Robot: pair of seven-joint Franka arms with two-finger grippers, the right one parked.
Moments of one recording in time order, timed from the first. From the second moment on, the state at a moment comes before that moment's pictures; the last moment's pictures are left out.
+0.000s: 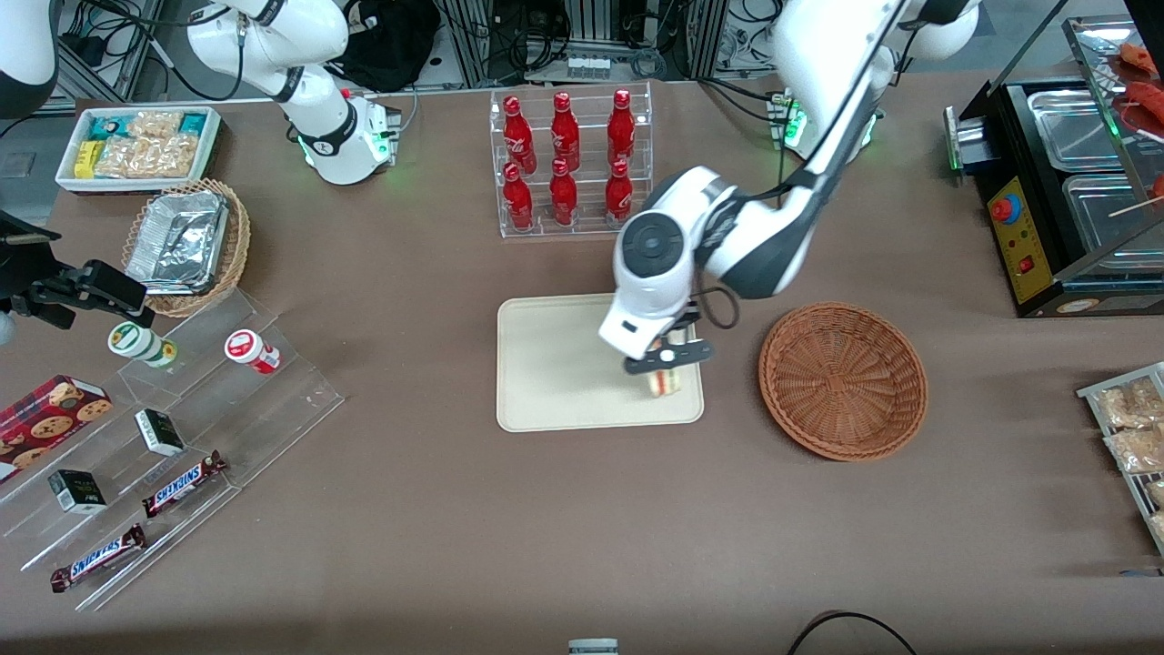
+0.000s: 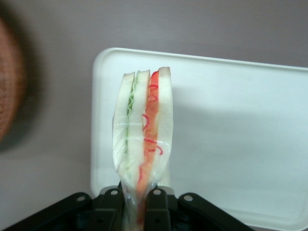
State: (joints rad) arm -0.61 0.55 -0.12 -1.55 0.07 2.00 -0.89
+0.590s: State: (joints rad) arm -0.69 0.68 -0.12 -1.54 0.07 2.12 -0.86
